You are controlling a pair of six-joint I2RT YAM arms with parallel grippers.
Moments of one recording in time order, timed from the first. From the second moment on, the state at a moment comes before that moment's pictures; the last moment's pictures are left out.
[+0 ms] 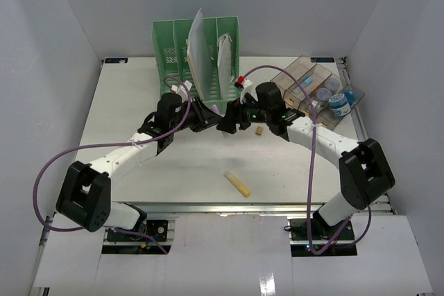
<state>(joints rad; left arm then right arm) -0.49 1.37 0.86 0.13 0.38 -0.94 0.63 1.54 1.08 0.01 -0.55 0.27</state>
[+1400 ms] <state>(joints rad) -0.49 0.81 0.45 0.15 0.36 -0.61 0.07 1.68 1.20 0.05 -0.13 0.31</state>
